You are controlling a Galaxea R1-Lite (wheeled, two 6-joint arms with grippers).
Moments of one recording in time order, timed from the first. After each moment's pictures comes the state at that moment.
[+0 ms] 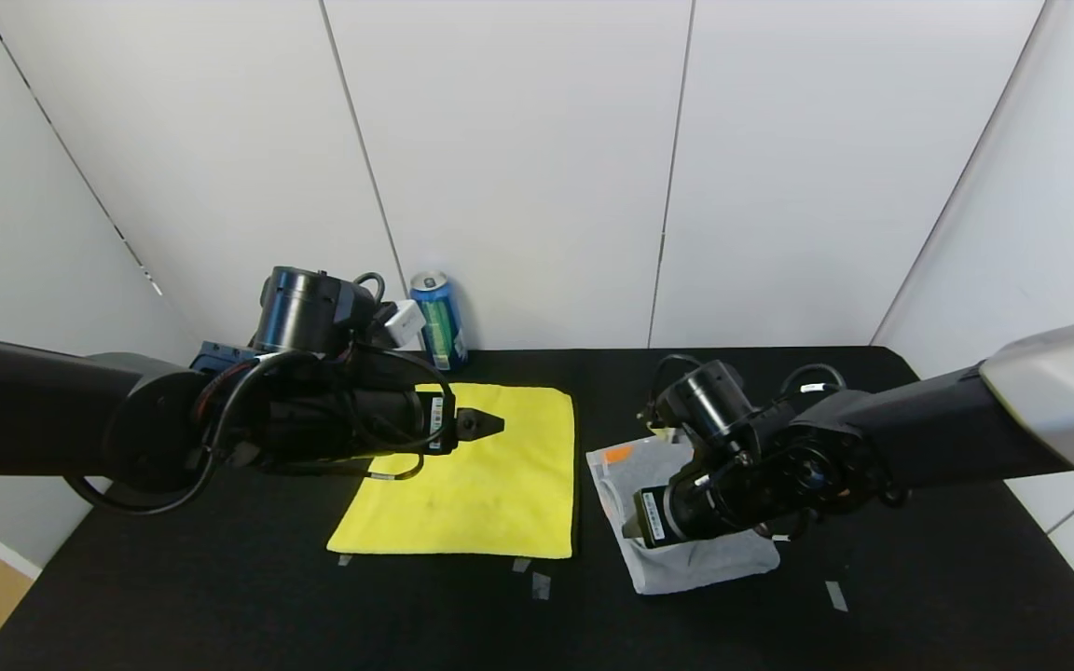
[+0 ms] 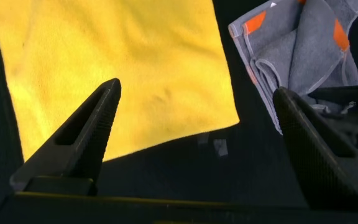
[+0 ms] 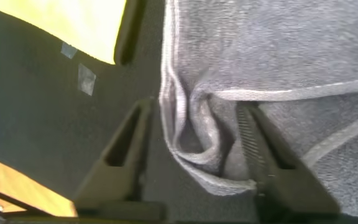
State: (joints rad) left arm -0.35 1.82 -1.09 -0.12 -0.14 -0.20; right arm 0.60 2.15 -1.34 0.16 0.08 0.36
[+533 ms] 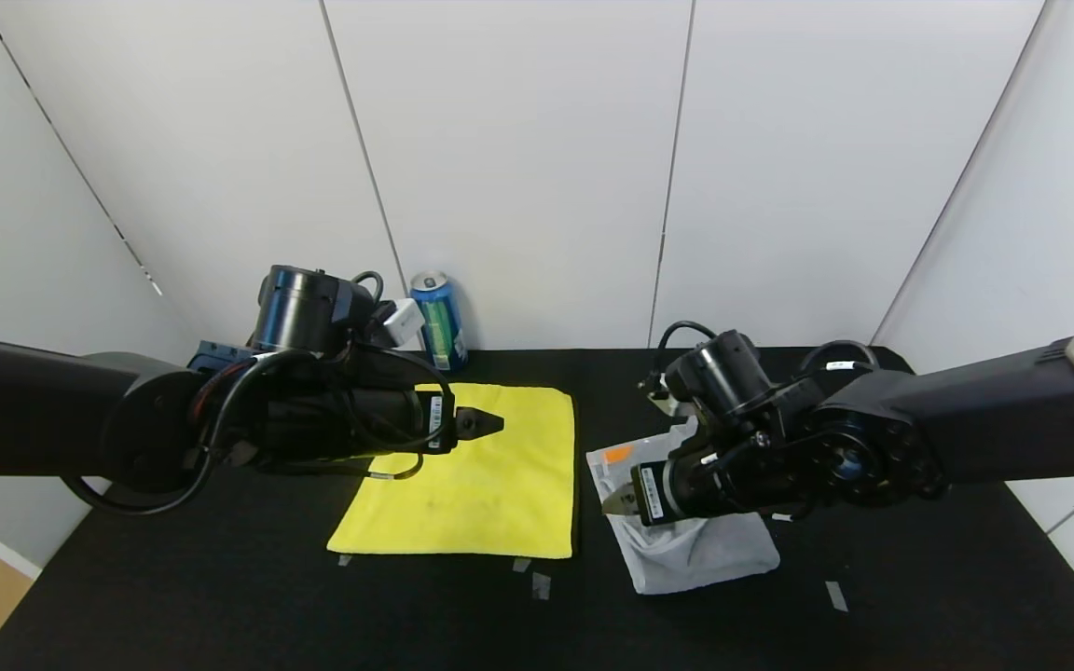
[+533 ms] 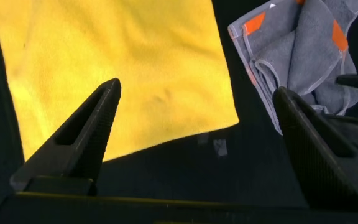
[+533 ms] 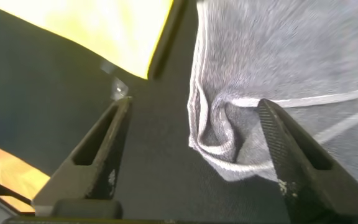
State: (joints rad) left arm -0.35 1.81 -1.08 -0.12 -0.14 -0.20; right arm 0.61 2.06 -1.33 0.13 0.07 0.35
